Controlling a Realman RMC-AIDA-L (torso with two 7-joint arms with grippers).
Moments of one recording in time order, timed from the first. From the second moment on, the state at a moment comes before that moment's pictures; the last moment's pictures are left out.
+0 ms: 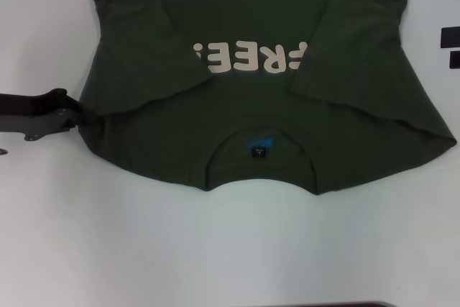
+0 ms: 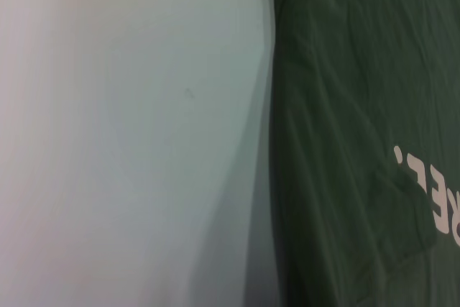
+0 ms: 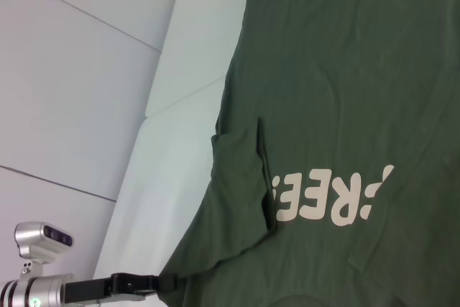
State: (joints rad) left arm -0.59 -2.00 0.59 0.62 2.44 1.41 -2.53; right arm 0.54 1.83 -0.40 -0.75 -2.27 -1.86 2.38
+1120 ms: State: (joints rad) left arm -0.59 -2.00 0.60 0.66 2.43 1.42 -2.50; right arm 0.48 1.80 -0.42 -0.75 -2.44 -1.96 2.46
